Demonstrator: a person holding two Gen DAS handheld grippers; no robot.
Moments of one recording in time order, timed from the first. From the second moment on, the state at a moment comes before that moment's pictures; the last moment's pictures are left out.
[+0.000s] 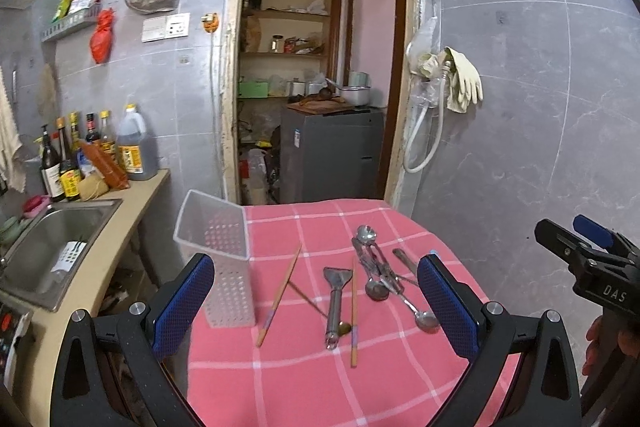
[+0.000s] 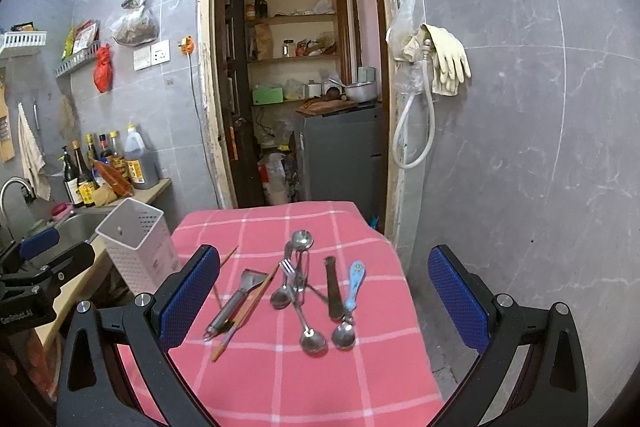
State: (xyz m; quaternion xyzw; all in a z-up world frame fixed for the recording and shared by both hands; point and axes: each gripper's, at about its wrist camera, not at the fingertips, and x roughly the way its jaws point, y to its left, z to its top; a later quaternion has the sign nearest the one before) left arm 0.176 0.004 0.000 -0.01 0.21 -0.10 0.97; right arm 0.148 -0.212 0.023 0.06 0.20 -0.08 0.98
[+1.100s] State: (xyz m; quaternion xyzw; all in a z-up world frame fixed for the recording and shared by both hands) left arm 0.334 -0.062 -0.096 -0.02 0.33 -0.08 0.94; right arm 0.321 -0.276 -0.080 0.08 0.31 0.02 0.95
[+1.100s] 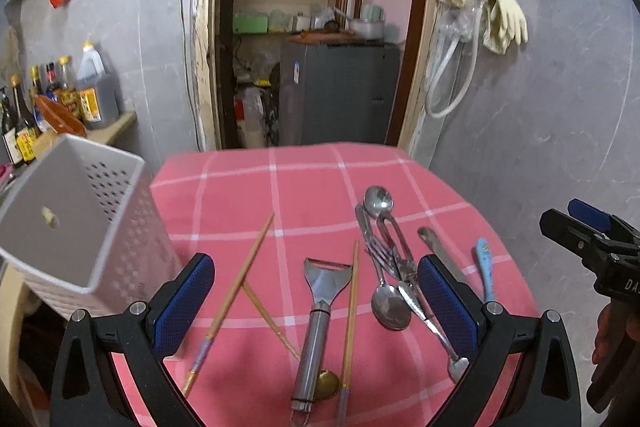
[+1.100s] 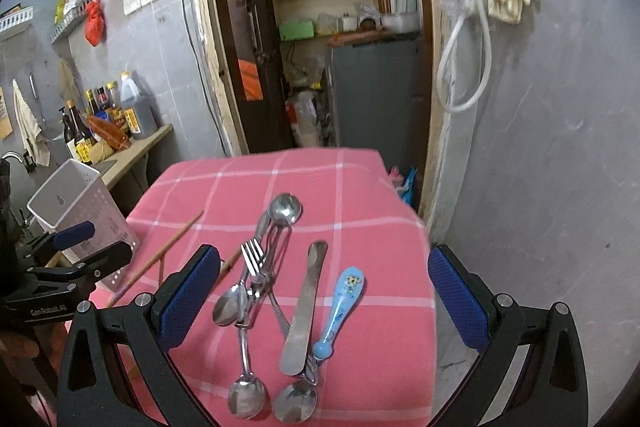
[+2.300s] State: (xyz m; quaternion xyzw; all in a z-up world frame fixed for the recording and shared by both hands) left arm 0.427 -0.063 -0.190 -0.13 0.54 -0.17 0.82; right arm 0.381 -0.275 -0.186 0.18 0.45 0.09 0.87
